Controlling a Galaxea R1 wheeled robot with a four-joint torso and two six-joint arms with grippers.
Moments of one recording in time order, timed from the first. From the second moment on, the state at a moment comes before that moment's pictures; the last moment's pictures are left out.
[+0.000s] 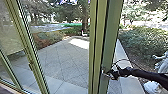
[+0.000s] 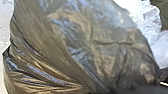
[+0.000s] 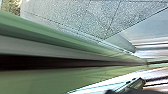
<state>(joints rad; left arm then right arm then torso) 1.55 3.01 -2.67 -0.48 -0.10 0.47 -0.36 2.60 -2.03 -0.18 -0.50 1.27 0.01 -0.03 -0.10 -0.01</state>
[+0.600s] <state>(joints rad) 1.55 3.01 -2.67 -0.48 -0.10 0.47 -0.29 2.58 -2.03 -0.18 -0.53 1.23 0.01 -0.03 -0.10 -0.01</state>
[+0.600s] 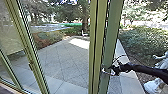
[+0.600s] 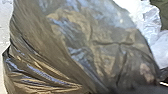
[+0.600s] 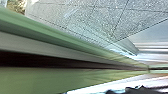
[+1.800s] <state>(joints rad) 1.55 3.02 -2.67 -0.48 -0.10 0.47 -0.13 2.55 -2.02 -0.23 -0.69 1.09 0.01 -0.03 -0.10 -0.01</state>
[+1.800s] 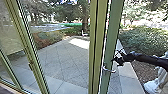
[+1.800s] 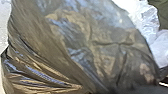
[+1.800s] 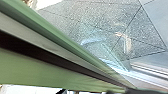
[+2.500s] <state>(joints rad) 1.55 3.02 -2.67 -0.48 -0.10 0.47 -0.06 2.54 -2.05 -0.38 -0.83 0.88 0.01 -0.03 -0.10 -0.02</state>
